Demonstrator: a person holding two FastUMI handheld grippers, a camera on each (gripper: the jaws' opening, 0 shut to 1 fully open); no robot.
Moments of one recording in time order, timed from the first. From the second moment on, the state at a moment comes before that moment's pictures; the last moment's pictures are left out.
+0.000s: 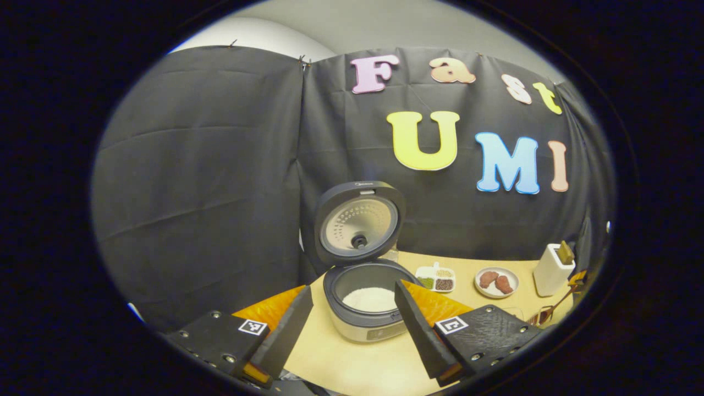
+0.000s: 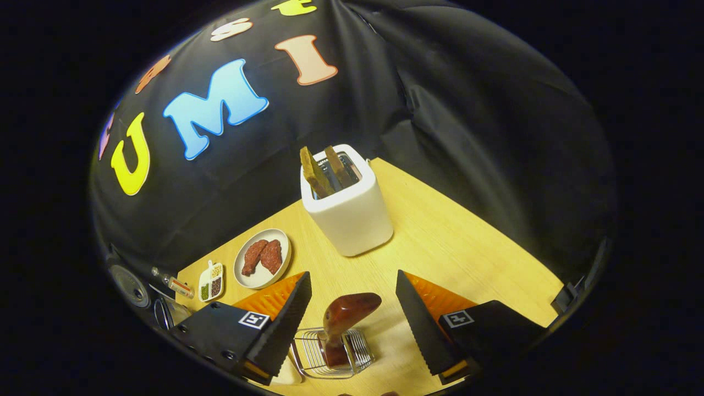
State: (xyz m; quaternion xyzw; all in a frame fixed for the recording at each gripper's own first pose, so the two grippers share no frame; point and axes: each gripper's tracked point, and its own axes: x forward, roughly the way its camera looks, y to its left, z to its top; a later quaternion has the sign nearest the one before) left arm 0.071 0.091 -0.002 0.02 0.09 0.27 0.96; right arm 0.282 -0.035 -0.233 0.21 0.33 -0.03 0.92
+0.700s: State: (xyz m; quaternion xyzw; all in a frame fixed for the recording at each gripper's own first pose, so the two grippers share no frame) left arm 0.052 0.038 -0.024 -0.04 0.12 0.28 0.95; right arm 0.282 0.004 -0.263 0.28 0.39 0.04 0.87
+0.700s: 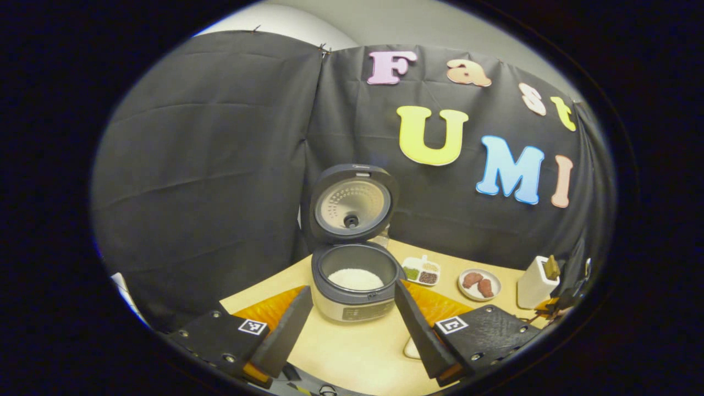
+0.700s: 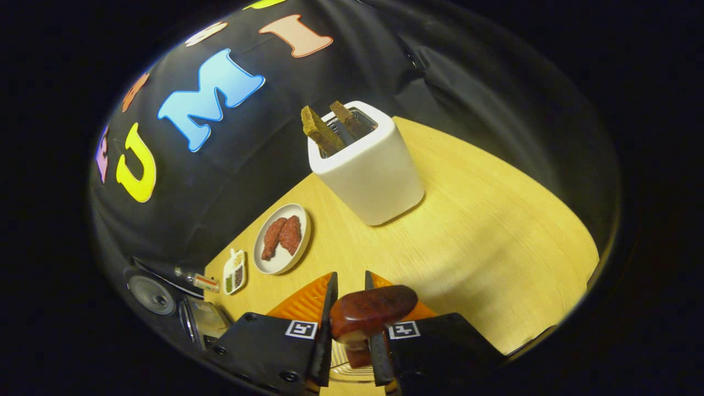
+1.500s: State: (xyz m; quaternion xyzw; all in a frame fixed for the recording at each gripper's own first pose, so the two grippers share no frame) left arm 0.113 0.032 0.010 -0.07 0.09 0.11 0.99; right arm 0.234 -0.040 -0.111 0.25 0.23 -0.04 0.94
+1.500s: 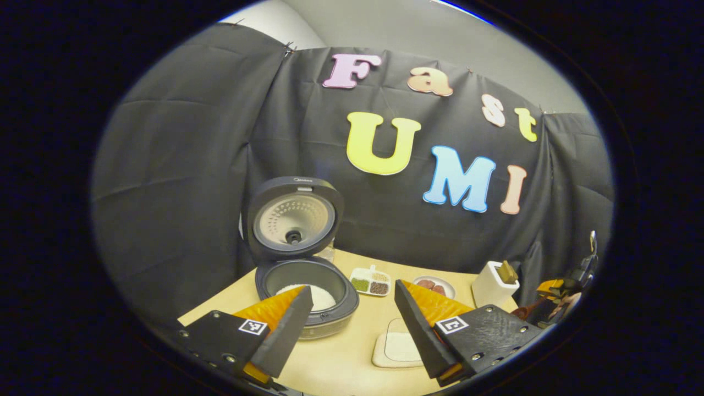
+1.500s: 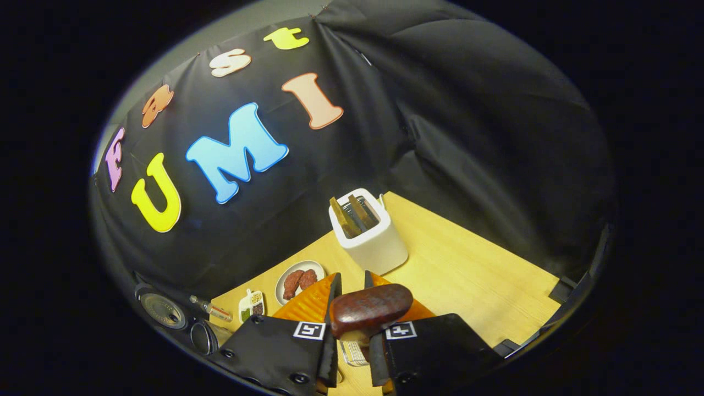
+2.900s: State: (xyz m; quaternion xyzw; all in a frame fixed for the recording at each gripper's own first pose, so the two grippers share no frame) left arm 0.082 0.198 -0.055 -0.10 0.10 0.10 0.98; right arm 0.166 0.183 -0.073 0.16 0.26 0.08 0.95
